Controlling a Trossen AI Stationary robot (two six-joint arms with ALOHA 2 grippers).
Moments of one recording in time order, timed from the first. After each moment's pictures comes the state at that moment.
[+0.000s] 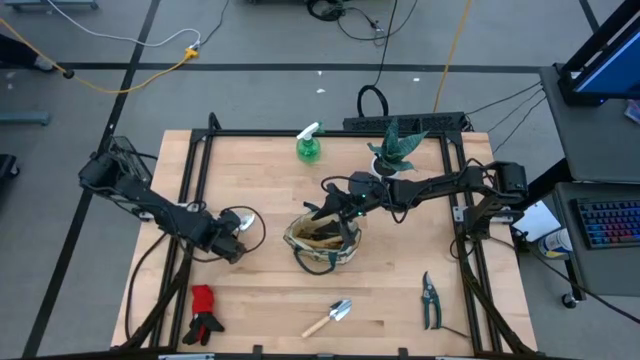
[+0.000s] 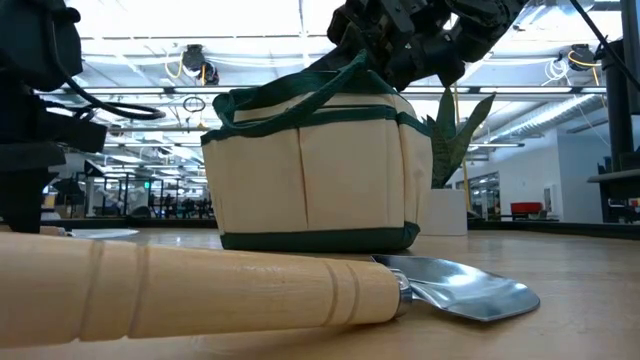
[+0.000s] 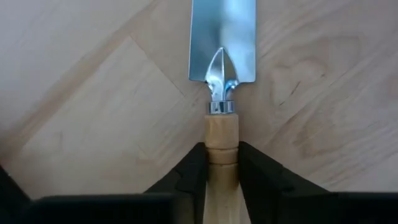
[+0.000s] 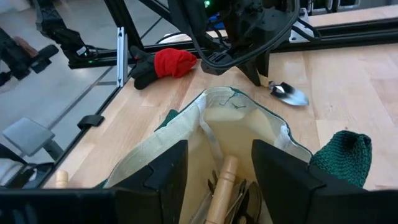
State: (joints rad) left arm -0.44 1.23 0.49 -0.86 -0.23 -1.28; right arm -0.08 1.68 0.95 0.37 -0.42 0.10
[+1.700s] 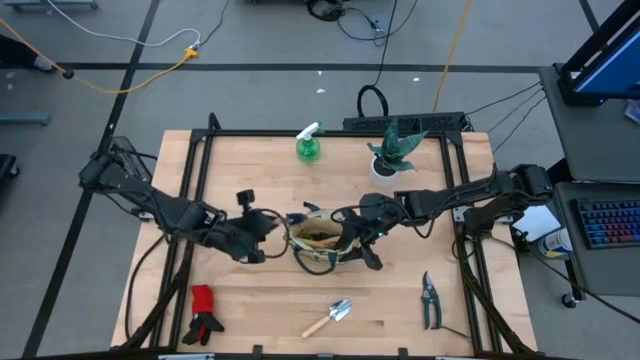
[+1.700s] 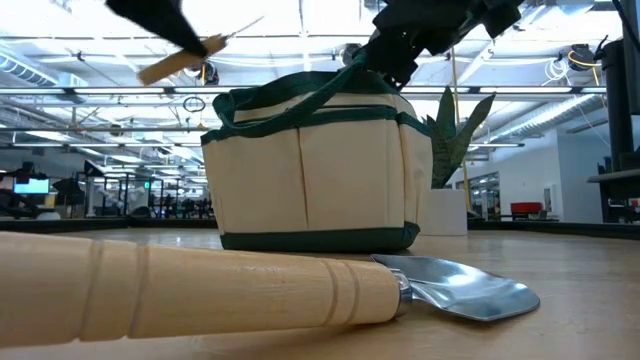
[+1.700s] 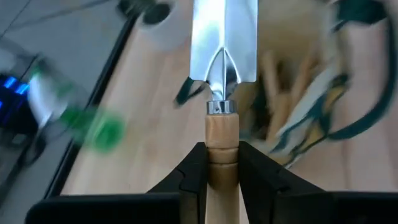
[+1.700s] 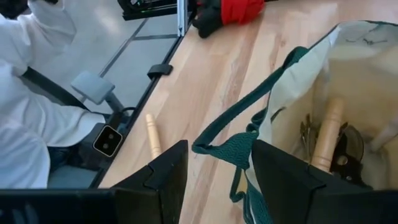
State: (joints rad) left arm -0.43 1.23 1.00 -0.64 -0.65 -0.22; right arm 0.10 1.49 0.95 0.01 -0.42 0.15
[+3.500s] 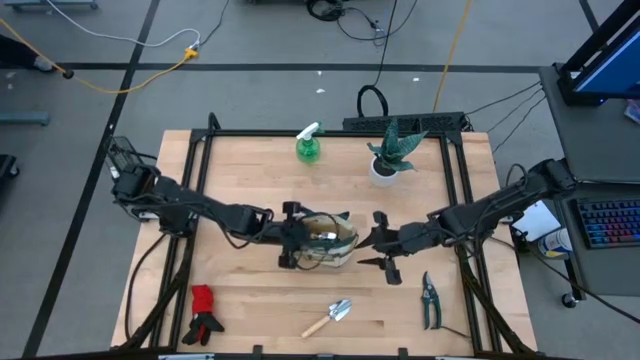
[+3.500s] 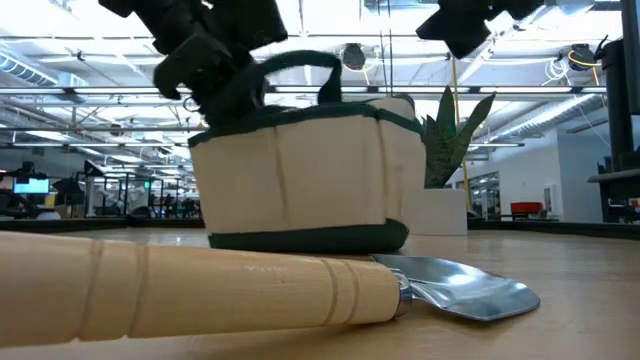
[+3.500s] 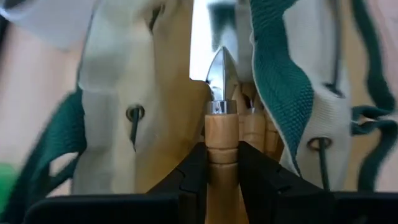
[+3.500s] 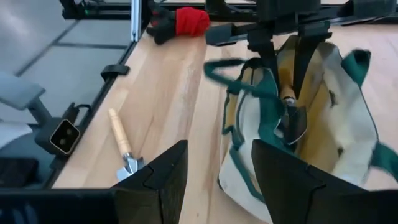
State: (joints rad) left arm -0.22 1.61 1.00 -0.30 -0.28 0.03; right arm 0.38 1.23 0.80 -0.06 0.16 0.19
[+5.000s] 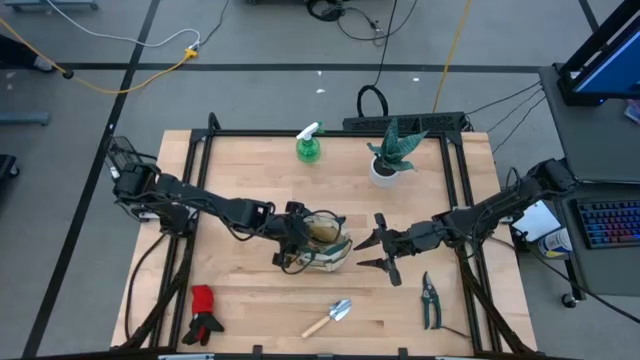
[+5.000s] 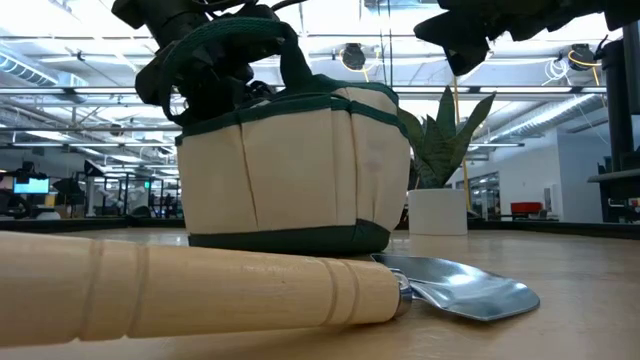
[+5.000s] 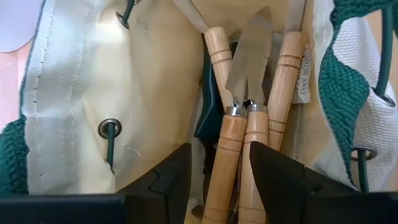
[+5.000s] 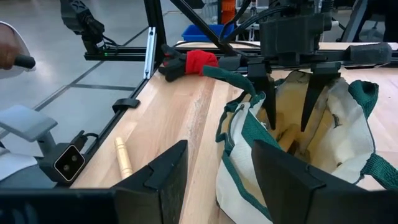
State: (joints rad) left arm -0.16 1.61 1.00 -0.33 -0.12 0.18; right arm 0.39 1.22 0.59 0.36 0.15 0.14
